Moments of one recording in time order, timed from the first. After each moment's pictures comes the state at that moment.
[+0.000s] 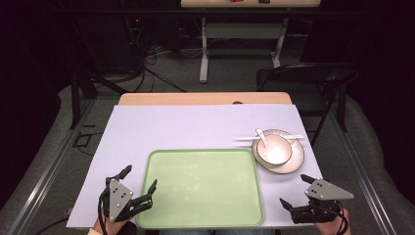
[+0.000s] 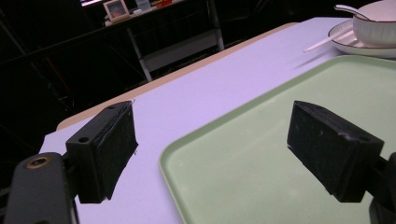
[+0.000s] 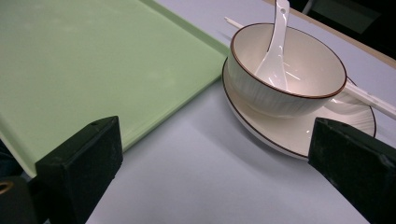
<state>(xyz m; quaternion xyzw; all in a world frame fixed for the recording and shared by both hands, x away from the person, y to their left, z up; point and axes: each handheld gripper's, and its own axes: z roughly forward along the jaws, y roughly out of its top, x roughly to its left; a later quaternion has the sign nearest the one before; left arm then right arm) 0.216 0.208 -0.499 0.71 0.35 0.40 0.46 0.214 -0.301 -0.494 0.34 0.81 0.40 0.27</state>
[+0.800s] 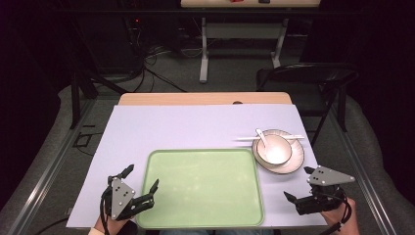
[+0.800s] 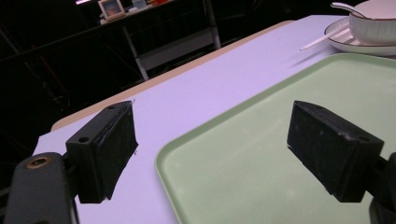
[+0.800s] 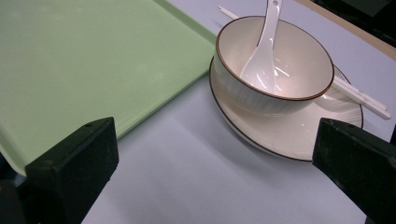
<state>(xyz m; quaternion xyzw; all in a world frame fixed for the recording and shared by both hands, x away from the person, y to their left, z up) 0.220 0.205 -0.500 0.72 0.35 0.39 0.46 0.237 -0.311 -0.475 0.34 0.83 0.37 0.24</state>
